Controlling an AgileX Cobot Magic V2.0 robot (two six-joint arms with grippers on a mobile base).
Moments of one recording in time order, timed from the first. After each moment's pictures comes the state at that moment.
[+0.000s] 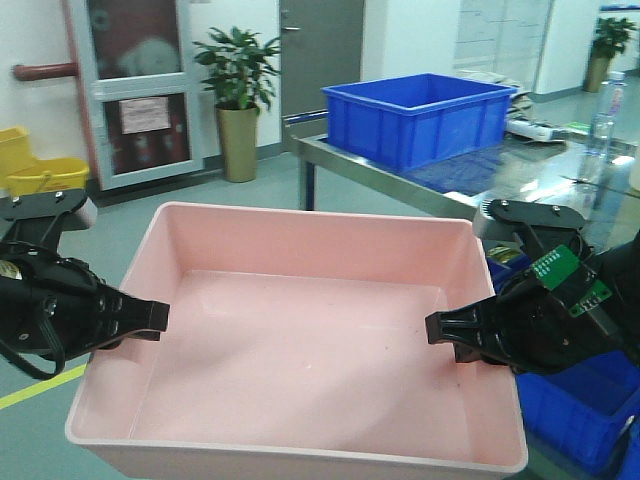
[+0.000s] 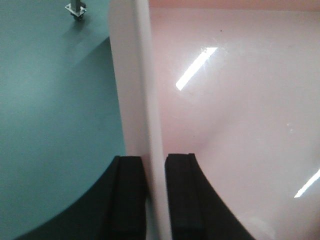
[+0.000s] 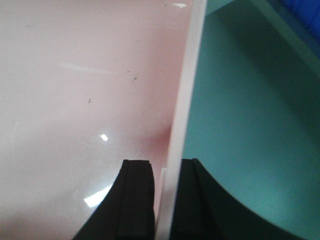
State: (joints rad) left arm -0.28 1.38 -1.25 -0.34 0.73 0.11; right arm 0.30 1.41 -1.30 0.04 0.85 0.20
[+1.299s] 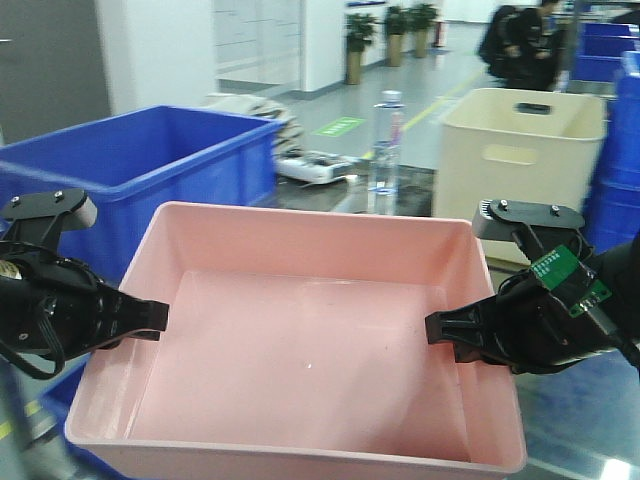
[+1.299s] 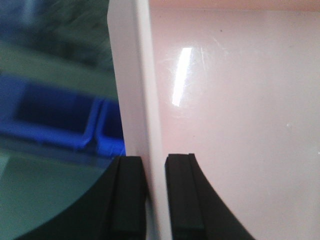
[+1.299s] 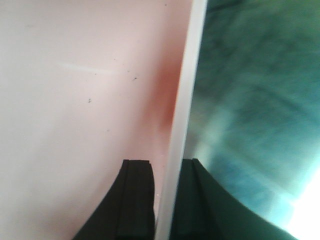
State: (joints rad) left arm -0.28 1.38 -1.25 -0.34 0.73 0.11; right arm 0.30 1.41 -1.30 0.04 0.84 0.20
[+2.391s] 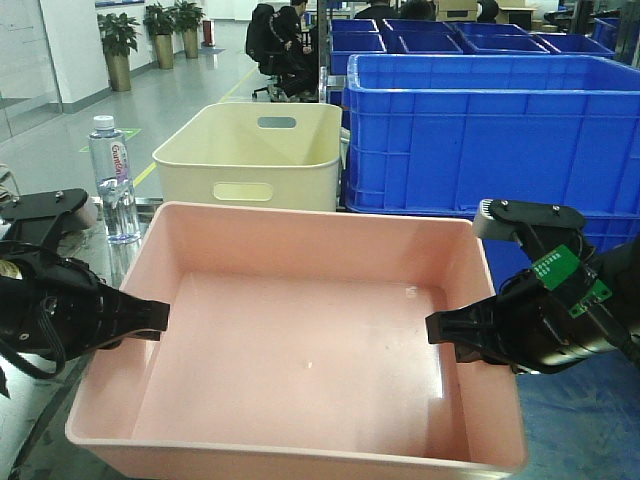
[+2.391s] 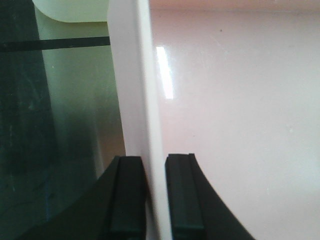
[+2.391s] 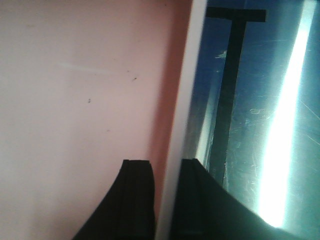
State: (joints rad) left arm -0.28 1.38 -1.25 -0.34 0.72 0.11; right arm 0.30 1.41 -1.30 0.04 0.84 0.20
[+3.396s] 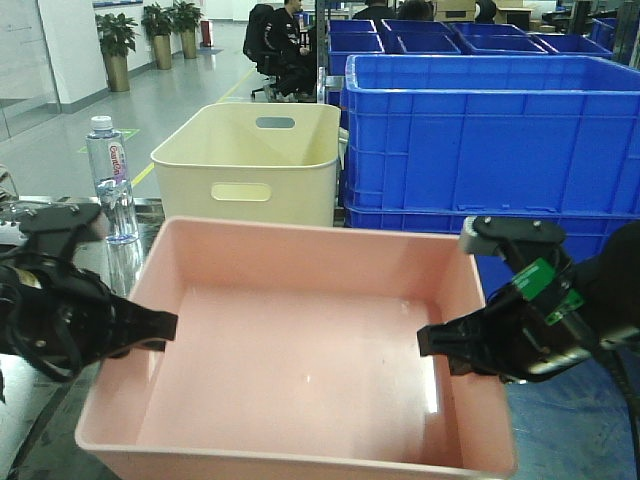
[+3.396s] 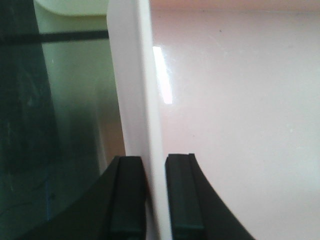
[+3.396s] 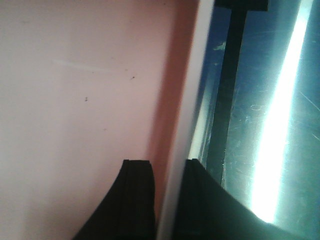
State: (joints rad) left arm -0.28 1.45 -1.25 -0.34 0.72 0.11; right arm 0.30 1.48 -1.30 0.03 0.84 0.18
